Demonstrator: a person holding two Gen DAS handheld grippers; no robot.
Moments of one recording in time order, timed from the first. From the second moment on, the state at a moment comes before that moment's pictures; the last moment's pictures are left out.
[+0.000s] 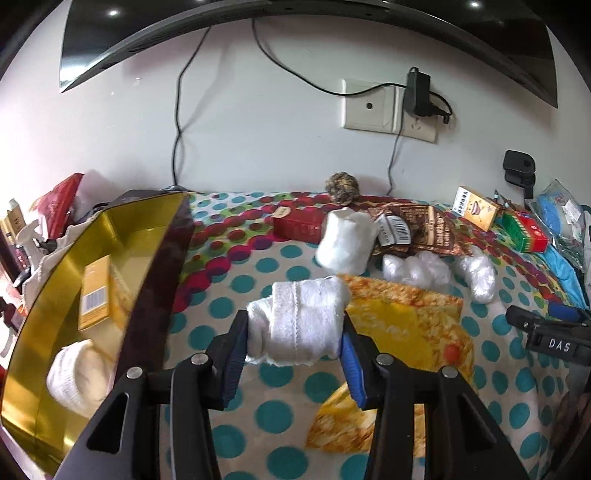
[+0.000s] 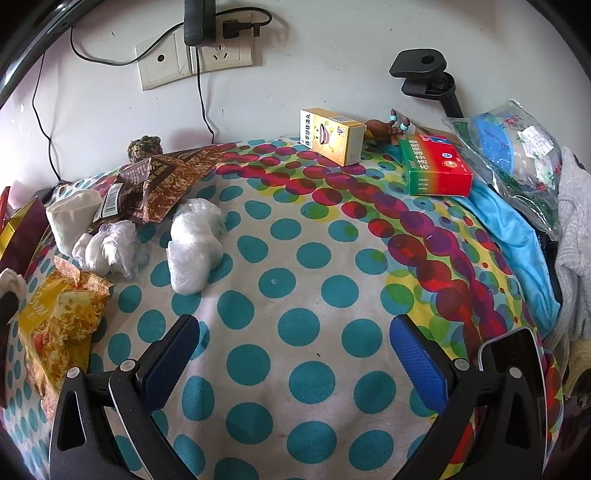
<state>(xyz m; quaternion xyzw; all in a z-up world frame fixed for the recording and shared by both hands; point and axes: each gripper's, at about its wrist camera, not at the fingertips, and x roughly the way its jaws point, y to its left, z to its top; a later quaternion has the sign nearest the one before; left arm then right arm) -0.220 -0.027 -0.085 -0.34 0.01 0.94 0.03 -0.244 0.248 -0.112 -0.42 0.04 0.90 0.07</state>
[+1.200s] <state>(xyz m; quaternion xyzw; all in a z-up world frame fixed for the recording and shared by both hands) -0.207 -0.214 -0.073 -0.37 -0.06 0.92 -0.15 -0.244 0.245 -0.113 -0.43 0.03 0.90 0.06</state>
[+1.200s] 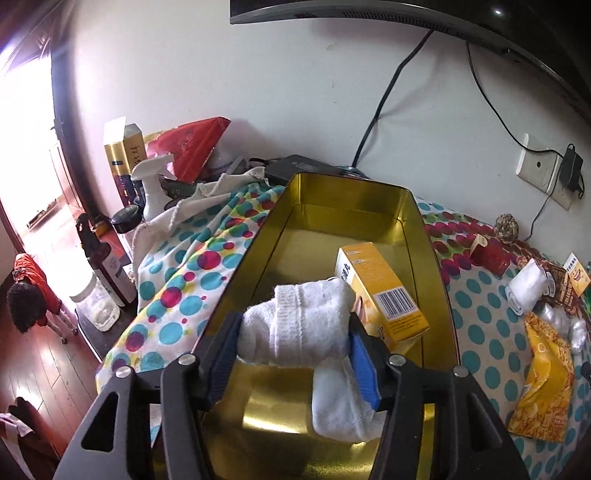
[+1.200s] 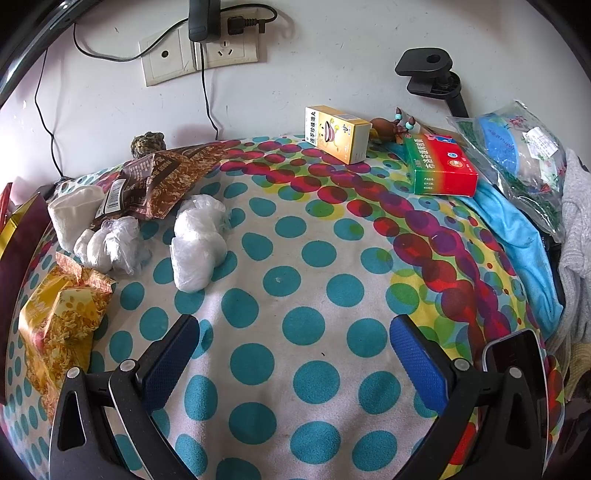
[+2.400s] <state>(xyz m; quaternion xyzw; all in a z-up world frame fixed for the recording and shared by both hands) -0.024 -0.096 -0.092 -0.28 -0.08 0.95 0.07 -0.314 0.188 -0.117 -0.45 -0.01 0.89 0.00</state>
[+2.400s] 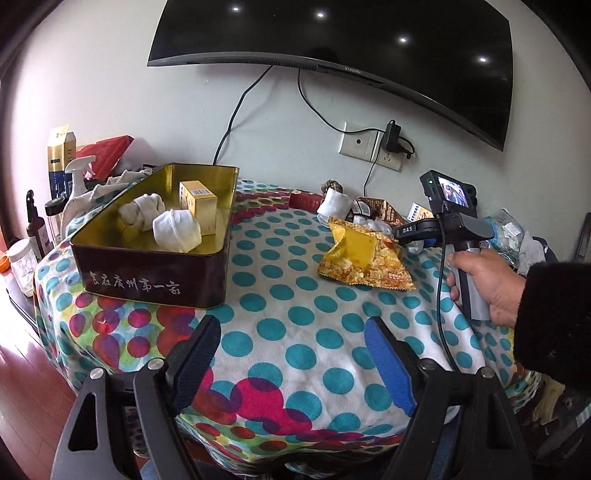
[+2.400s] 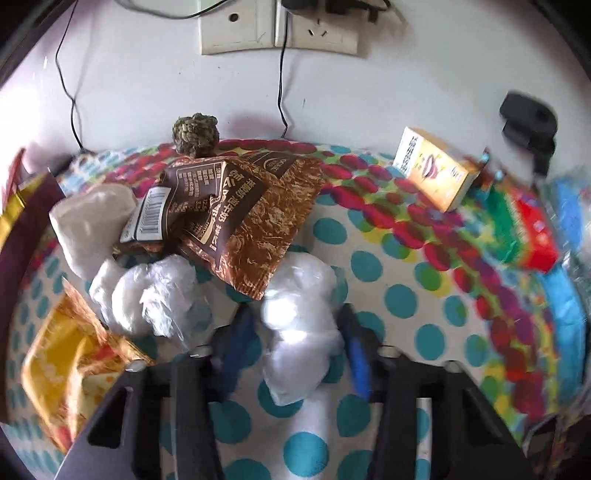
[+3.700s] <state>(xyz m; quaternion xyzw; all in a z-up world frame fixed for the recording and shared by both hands) 0.012 -0.182 -0.070 -0.21 -0.20 0.95 -0.09 -0.201 -0.085 -0.053 -0.39 -0.14 0.85 -0.32</state>
